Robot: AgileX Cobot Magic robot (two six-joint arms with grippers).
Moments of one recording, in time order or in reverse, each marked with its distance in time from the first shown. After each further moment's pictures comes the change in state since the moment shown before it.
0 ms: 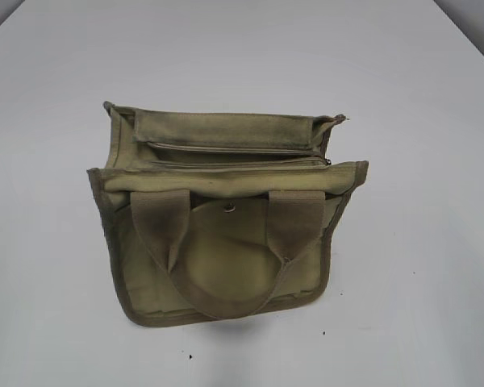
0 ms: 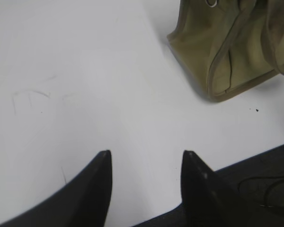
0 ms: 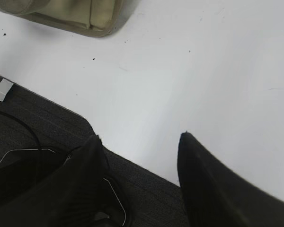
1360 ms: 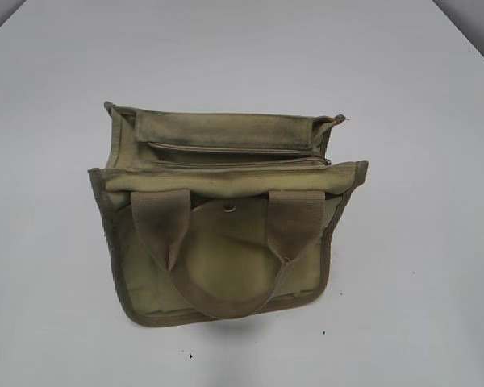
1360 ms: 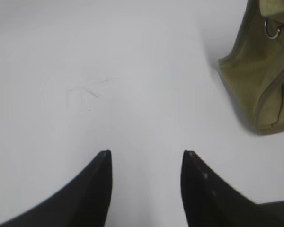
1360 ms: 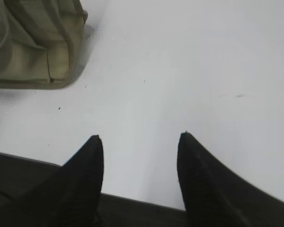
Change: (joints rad) left arm 0.239 -0.088 0.002 -0.009 -0.007 0.013; right arm -0.292 -0.203 0.001 0.046 0.000 -0.016
